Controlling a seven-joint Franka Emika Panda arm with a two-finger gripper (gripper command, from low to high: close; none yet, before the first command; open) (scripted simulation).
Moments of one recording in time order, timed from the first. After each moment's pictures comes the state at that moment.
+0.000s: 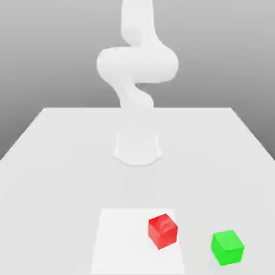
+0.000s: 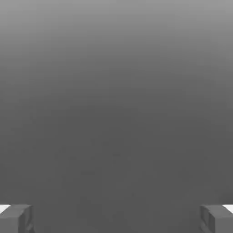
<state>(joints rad) 0.02 -0.71 -0.01 -2.34 0.00 2.35 0.76</state>
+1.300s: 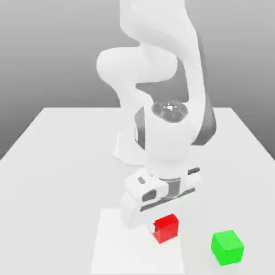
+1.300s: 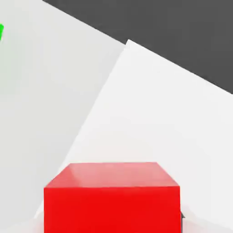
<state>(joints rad) 0.16 0.12 -0.02 -2.69 0.01 2.81 0.44</state>
